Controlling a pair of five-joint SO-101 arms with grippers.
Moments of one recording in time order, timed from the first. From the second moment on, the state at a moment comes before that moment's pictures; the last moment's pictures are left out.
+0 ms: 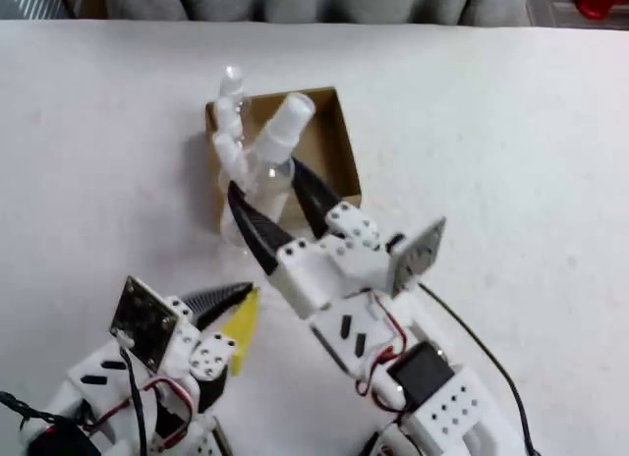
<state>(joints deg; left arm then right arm) 35.1 -104.8 59.6 80.0 9.1 -43.5 -72.6 69.1 1.0 -14.1</state>
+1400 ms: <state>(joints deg) 26.1 -104.8 69.6 68.4 9.1 -44.7 -52.4 68.2 -21.4 -11.4</state>
